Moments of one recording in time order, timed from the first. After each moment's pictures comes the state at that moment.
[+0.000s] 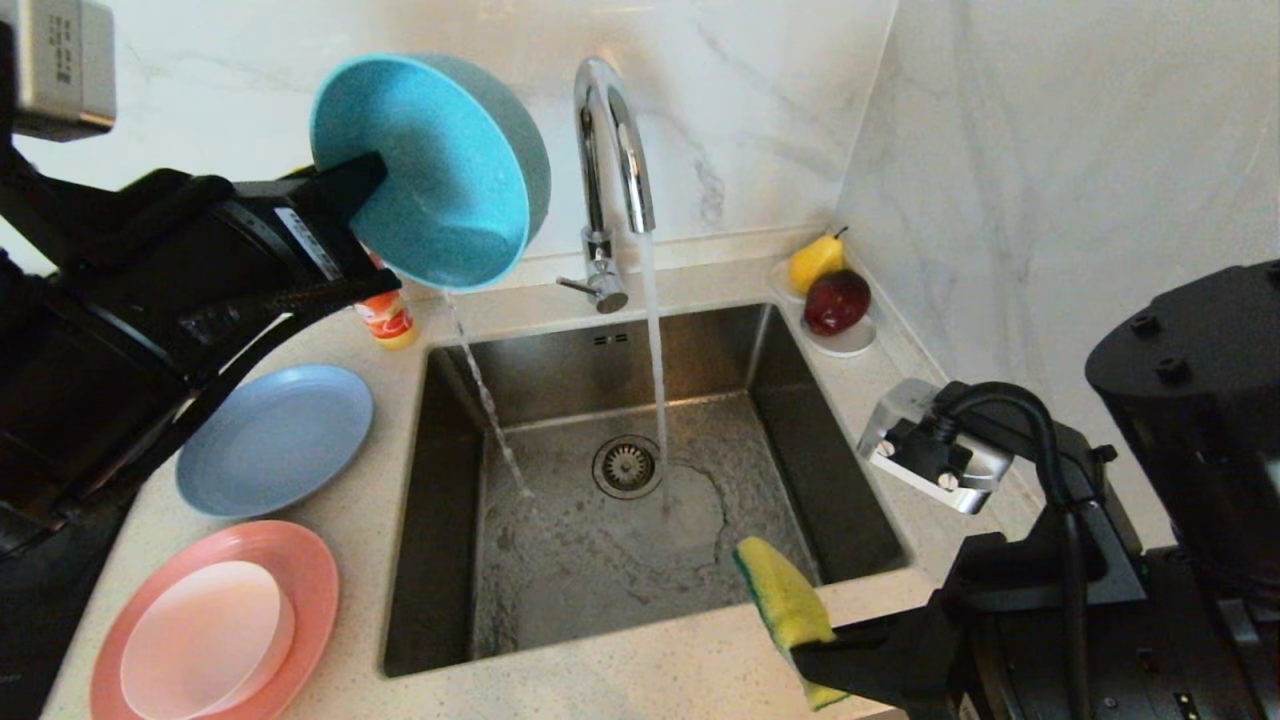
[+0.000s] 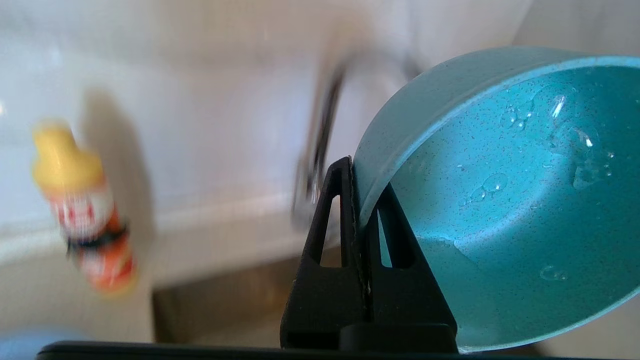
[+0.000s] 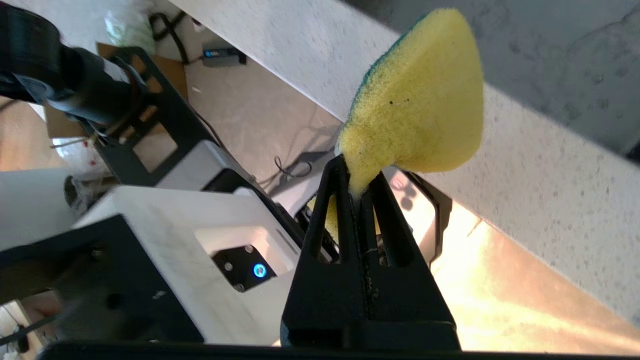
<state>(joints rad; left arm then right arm) -0.50 1.37 -0.79 -0.92 0.20 0.03 0.99 1.43 -1.16 0.37 0.00 0.29</state>
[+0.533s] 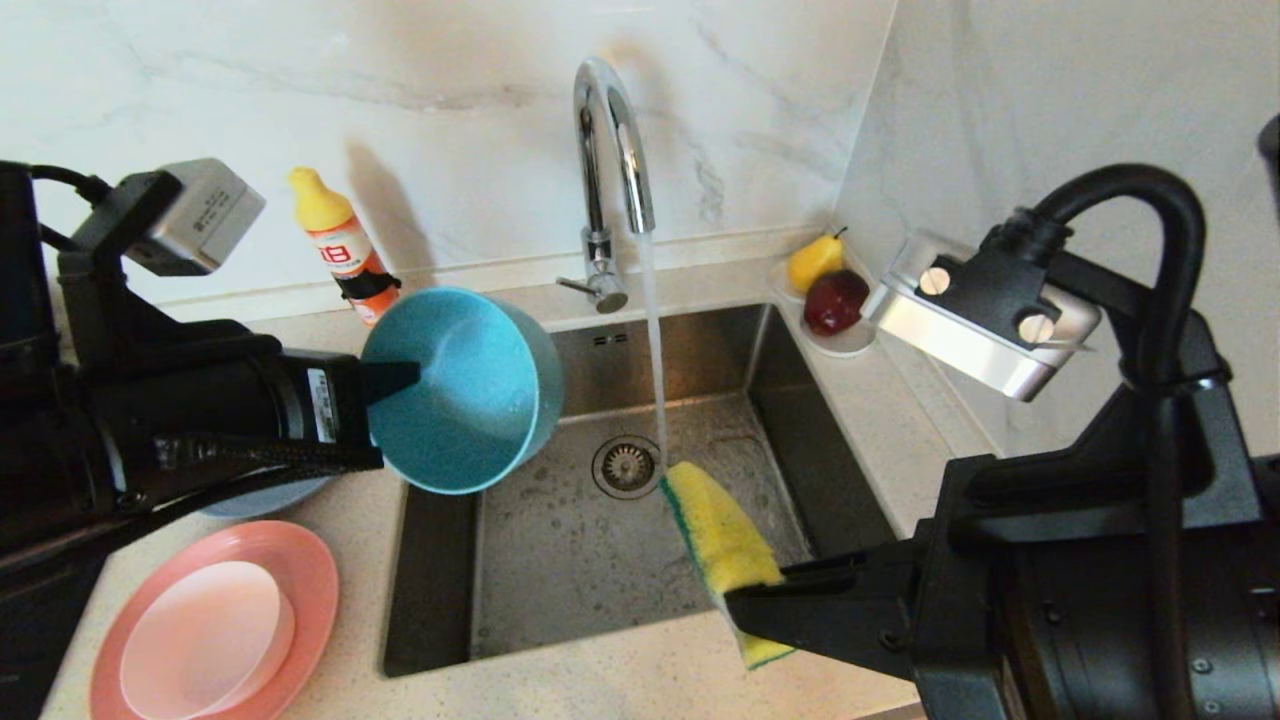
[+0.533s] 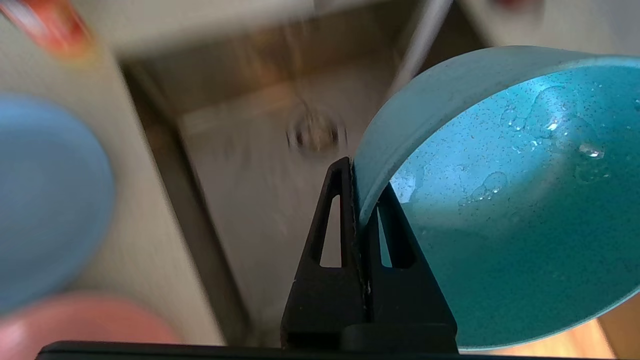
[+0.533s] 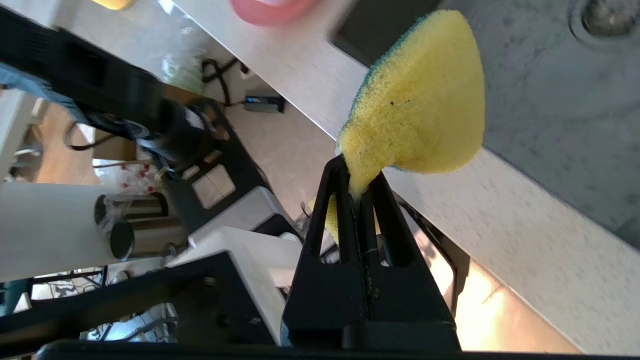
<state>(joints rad) -0.54 1.26 -0.94 -0.06 0.17 -0.12 1.09 1.45 -1.35 0.37 0.00 0.28</state>
